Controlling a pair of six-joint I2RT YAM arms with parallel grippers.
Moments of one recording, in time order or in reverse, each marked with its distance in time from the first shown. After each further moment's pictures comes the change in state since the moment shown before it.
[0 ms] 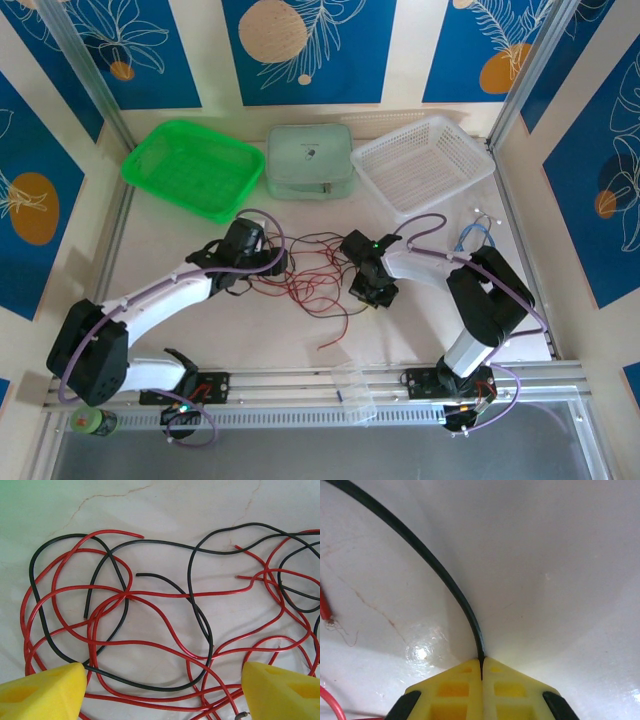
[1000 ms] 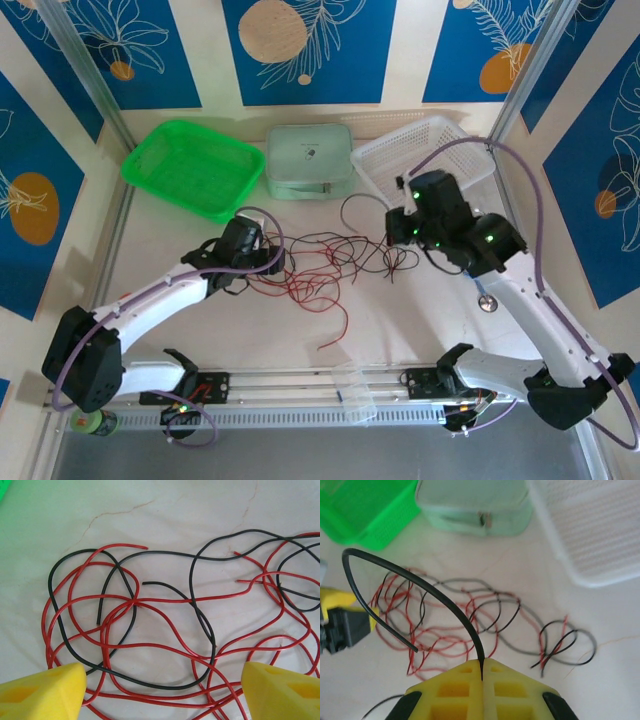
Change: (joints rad) left arm -0.007 -0.040 0.024 -0.045 -0.034 0.053; right arm -0.130 -0.538 0.504 -0.209 0.135 -0.855
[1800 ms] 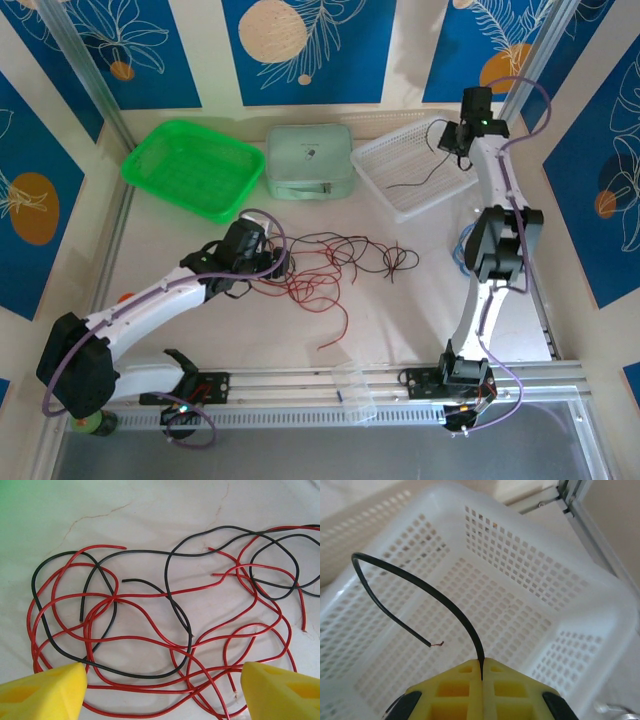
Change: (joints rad) left arm -0.057 -0.038 0.019 -0.044 -0.006 -0.003; right arm -0.650 1.021 0.655 0.223 -0.008 -0.060
